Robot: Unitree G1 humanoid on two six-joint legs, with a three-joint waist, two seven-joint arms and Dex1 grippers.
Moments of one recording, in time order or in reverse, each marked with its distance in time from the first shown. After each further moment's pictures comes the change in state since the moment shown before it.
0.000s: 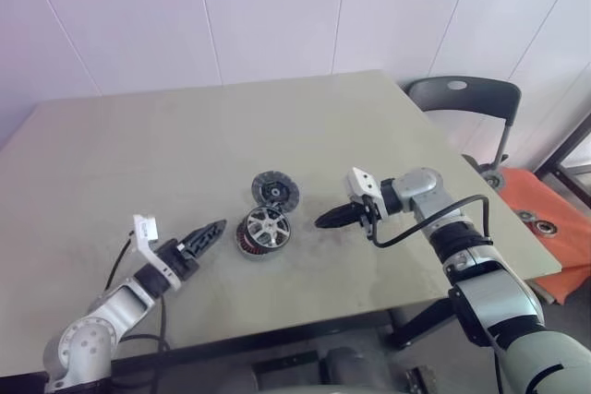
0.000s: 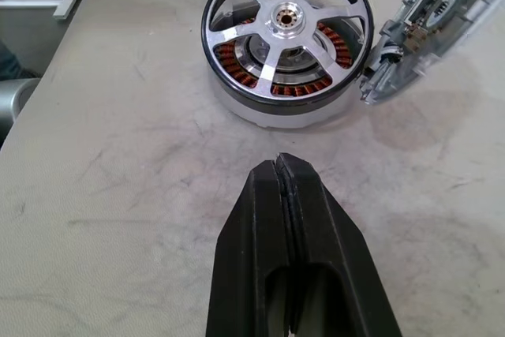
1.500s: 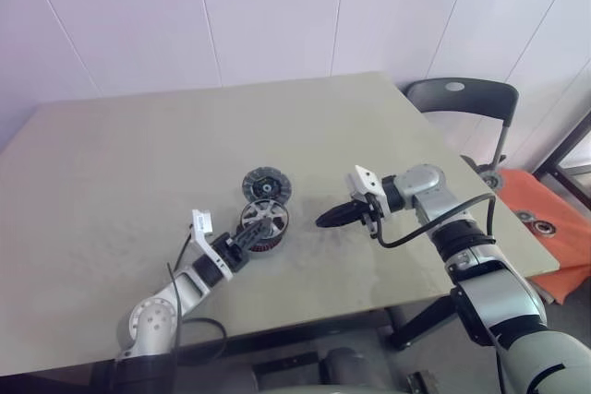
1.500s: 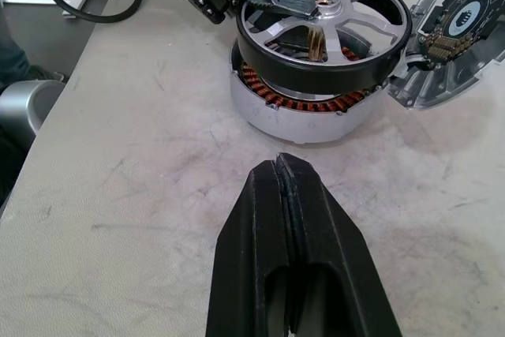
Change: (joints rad) left arm -0.126 -0.205 -0.175 0.119 0.104 -0.037 -0.052; right arm 0.000 -0.028 0.021 -0.037 0.005 -0.048 0.048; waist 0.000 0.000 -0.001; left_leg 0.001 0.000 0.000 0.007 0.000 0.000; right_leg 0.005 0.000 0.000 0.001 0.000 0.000
